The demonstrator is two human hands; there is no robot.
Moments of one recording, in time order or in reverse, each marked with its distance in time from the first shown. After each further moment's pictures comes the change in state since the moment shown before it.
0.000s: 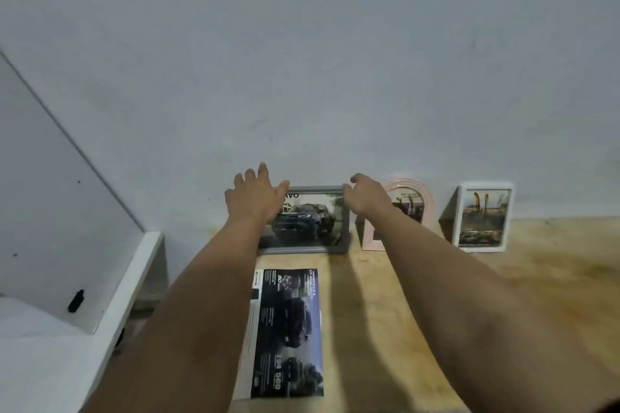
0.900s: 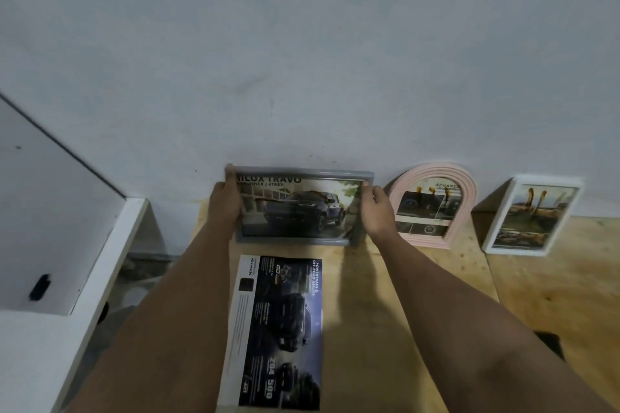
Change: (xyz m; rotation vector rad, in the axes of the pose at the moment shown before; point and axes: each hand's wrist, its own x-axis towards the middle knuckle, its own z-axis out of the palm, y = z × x) left_hand 0.069 -0.077 0.106 -1.079 -0.099 -0.647; right_hand 0.062 0.064 0.103 0.558 0.026 0.232
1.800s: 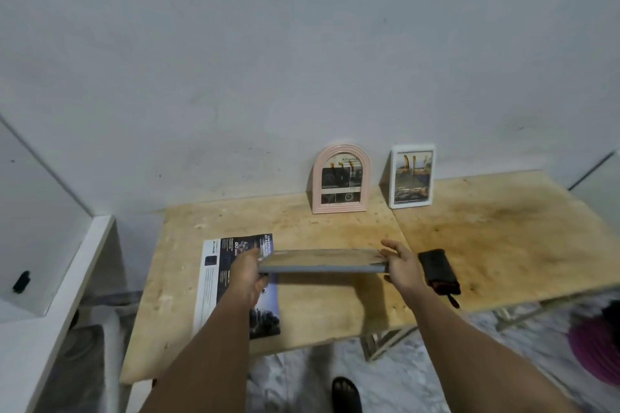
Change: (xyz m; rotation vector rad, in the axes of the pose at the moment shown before) left_hand -0.241 -0.135 0.039 -0.381 -0.277 -0.263; right_hand -0.245 0.146 -0.181 0.213 0.213 0.142
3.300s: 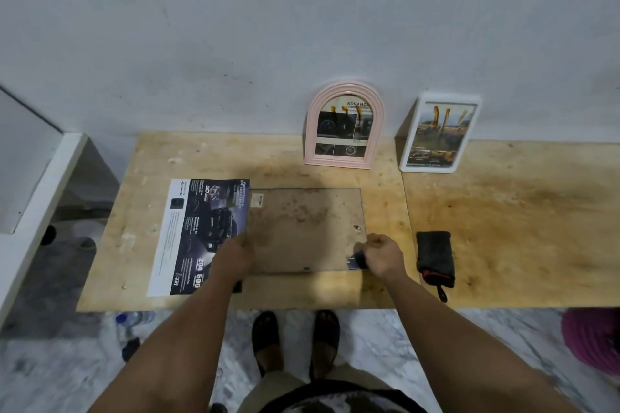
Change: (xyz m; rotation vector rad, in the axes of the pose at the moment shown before) left_hand 0.059 -0.089 0.020 1.205 0.087 0.227; right_hand 0.100 0.062 -0.012 -0.406 -0.190 0.217
